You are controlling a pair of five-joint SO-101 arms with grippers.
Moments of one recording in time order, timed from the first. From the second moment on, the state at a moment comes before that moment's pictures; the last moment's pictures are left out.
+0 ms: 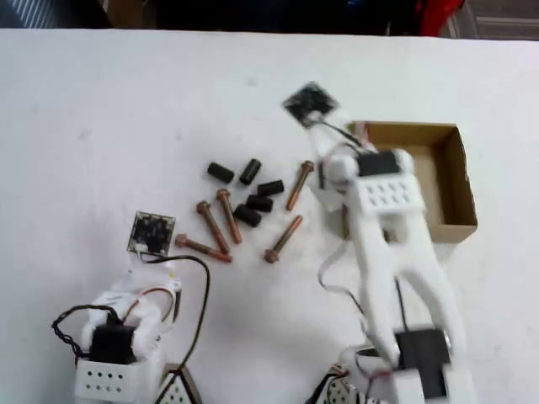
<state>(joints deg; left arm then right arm) -1.4 -104.1 97.1 73.3 -1.9 -11.8 -11.6 19.1 66.0 34.9</state>
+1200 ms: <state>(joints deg) -1.4 -104.1 97.1 73.3 -1.9 -31.1 22.6 -13.2 77.6 36.2</state>
